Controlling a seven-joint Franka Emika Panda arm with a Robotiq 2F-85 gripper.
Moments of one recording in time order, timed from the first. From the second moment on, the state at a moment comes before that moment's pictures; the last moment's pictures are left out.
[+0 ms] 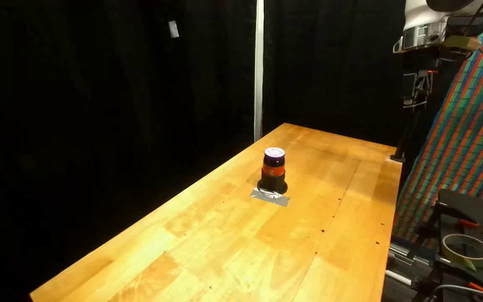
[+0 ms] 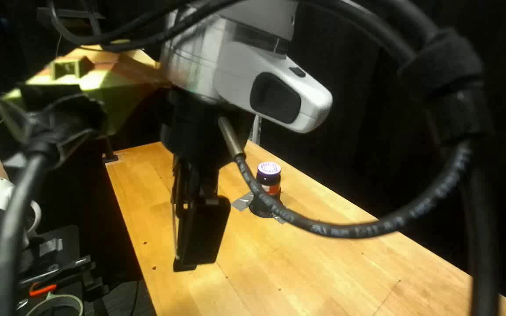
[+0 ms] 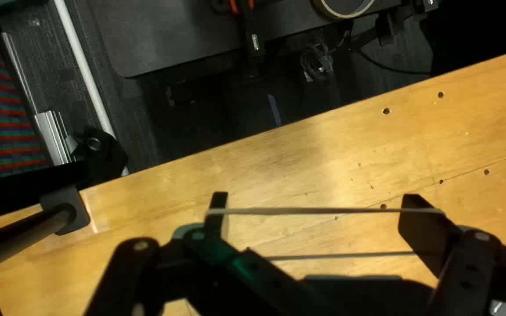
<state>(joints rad) -0.13 -0.29 -0.22 -2.39 -0.02 1.87 -0.10</state>
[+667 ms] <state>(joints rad) -0.10 -0.27 -0.16 -2.35 0.00 1.87 -0.10</state>
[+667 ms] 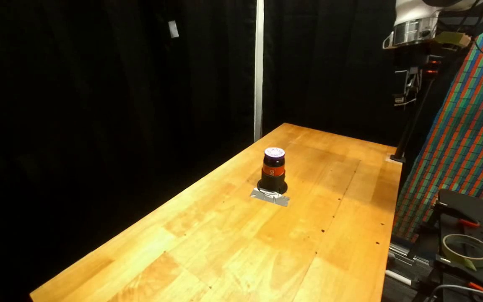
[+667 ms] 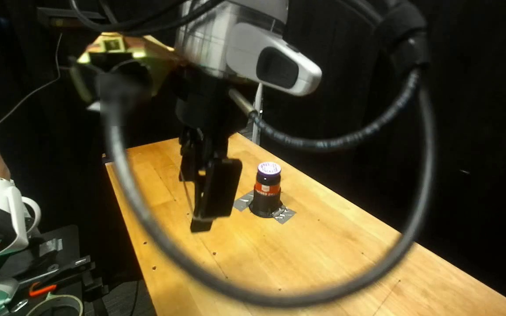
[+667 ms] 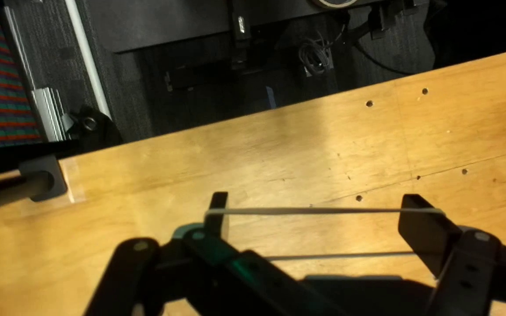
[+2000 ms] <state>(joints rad) 0.13 0.49 0.05 -1.74 -0.09 2.48 0.11</state>
